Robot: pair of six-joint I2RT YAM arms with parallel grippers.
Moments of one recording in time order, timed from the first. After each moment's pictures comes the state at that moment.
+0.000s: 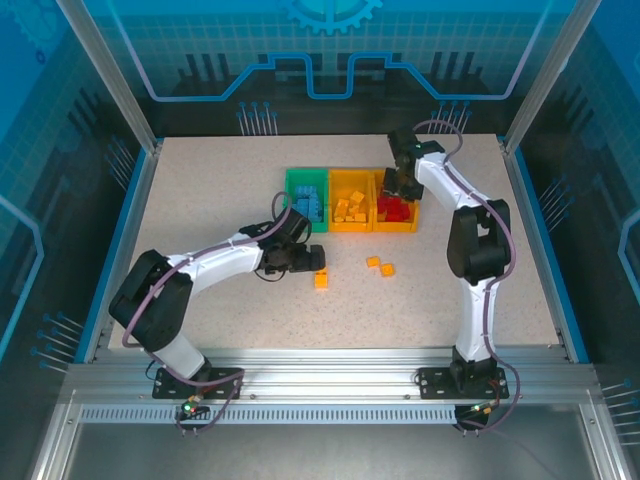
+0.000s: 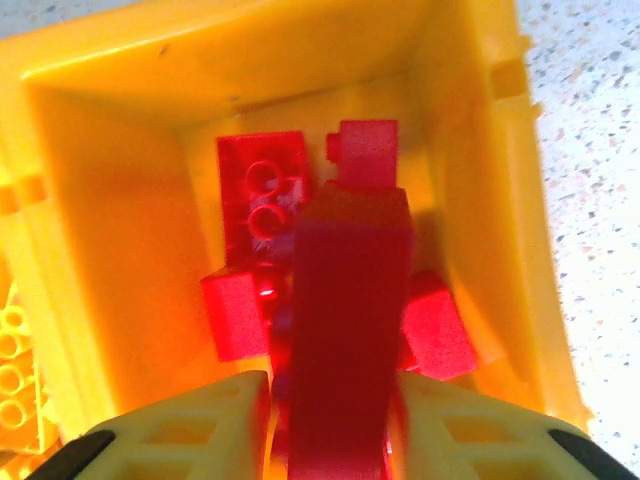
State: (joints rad) left arm -0.60 1.63 1.00 -0.51 0.01 -0.69; right arm 0.24 2.13 1.86 -0.97 0.07 0.50
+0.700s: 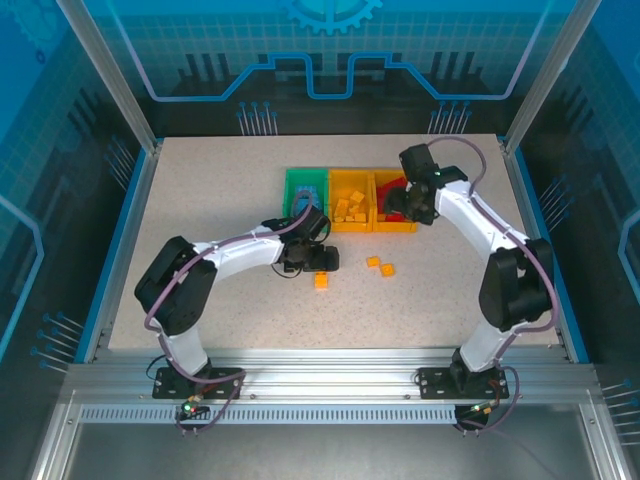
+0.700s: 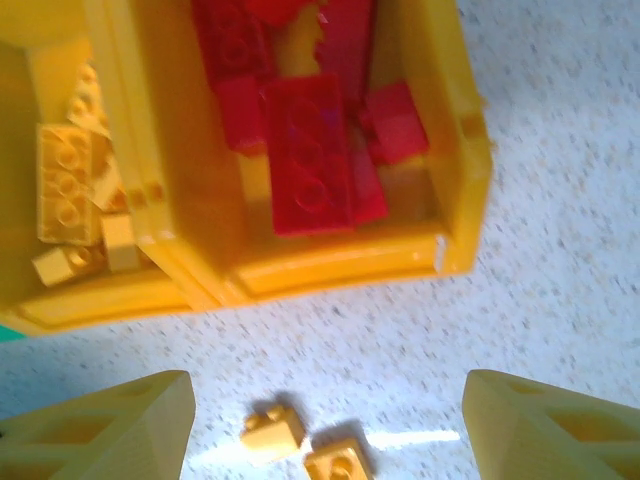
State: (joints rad) left arm -0.66 1.79 1.15 -0.55 0.05 -0.69; right arm 0.29 1.69 1.39 -0.88 0.05 0.54
